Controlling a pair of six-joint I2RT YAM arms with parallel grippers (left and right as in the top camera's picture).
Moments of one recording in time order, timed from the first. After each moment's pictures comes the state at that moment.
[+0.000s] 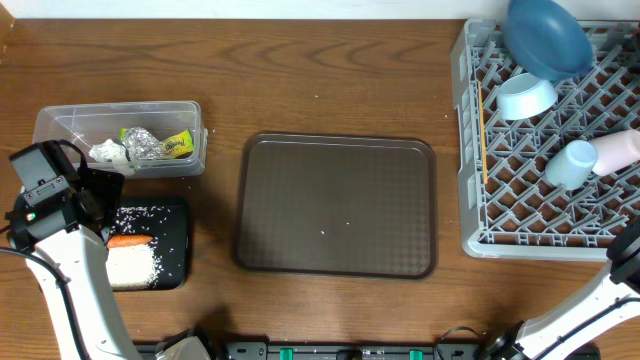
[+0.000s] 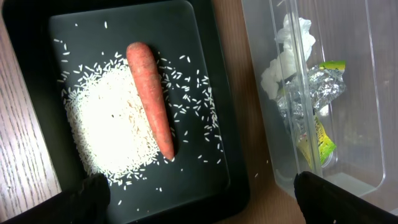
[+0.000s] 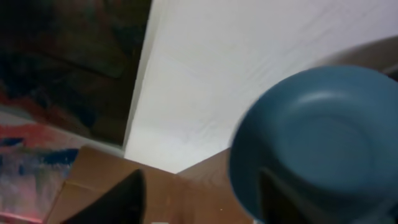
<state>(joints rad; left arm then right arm) 0.54 1.24 1.05 -0.94 -0.11 -0.88 -0.69 2.13 1.72 0.30 -1.32 1.03</state>
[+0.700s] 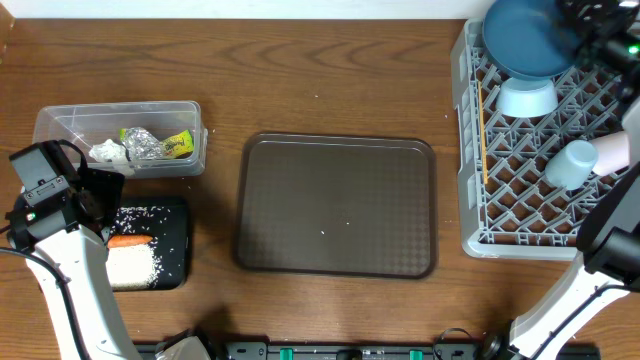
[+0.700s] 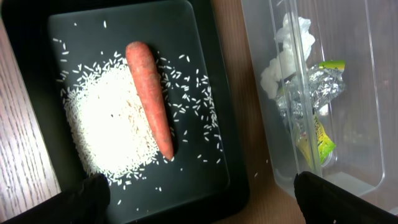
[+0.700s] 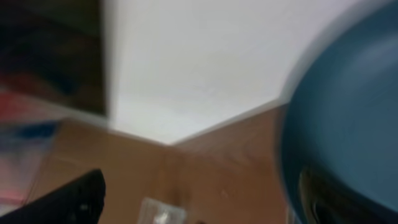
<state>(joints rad) 0.54 1.24 1.05 -0.94 -0.11 -0.88 -0.43 2.12 1.73 -0.02 -1.14 0.80</state>
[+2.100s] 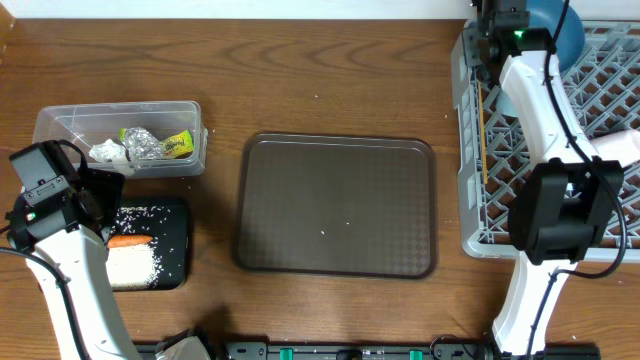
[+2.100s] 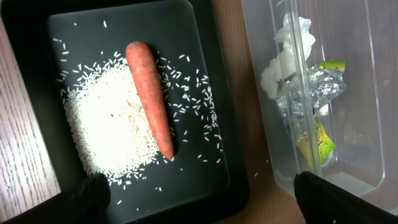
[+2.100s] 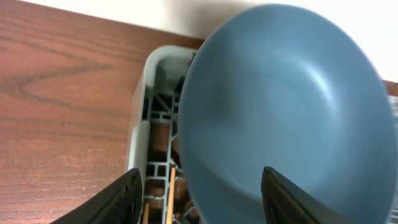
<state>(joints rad) 0.54 1.24 1.05 -0.94 -0.11 -0.88 0.06 2.18 1.97 -0.65 0.30 -0.16</state>
